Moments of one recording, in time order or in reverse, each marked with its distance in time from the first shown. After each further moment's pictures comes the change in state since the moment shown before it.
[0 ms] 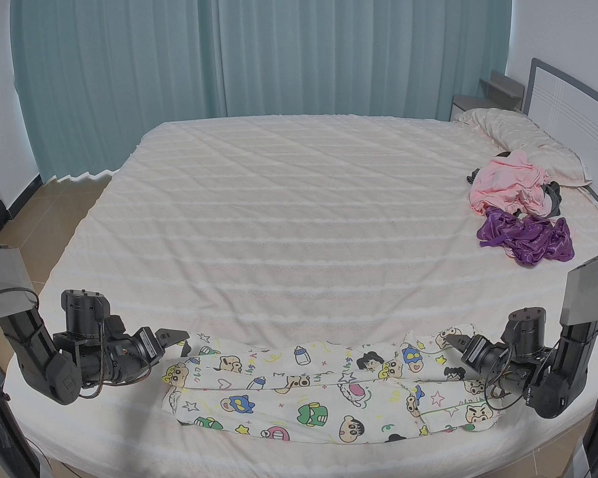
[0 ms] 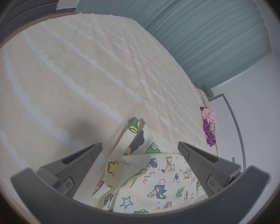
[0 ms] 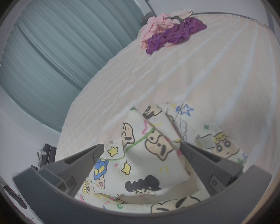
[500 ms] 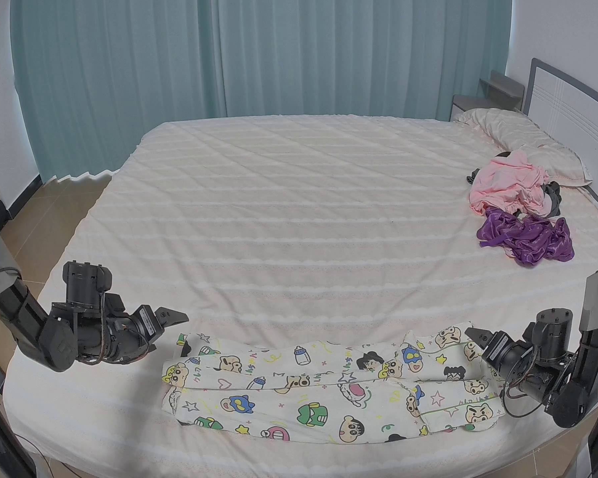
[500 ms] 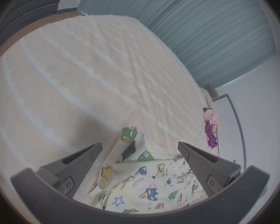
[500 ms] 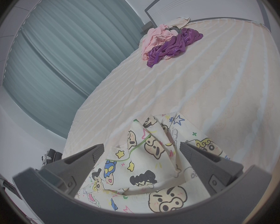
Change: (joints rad) left arm -0.002 -0.088 -0.197 0.333 0.017 0.001; right arm -0.046 -0.082 0.157 -0.174 0.008 -0.003
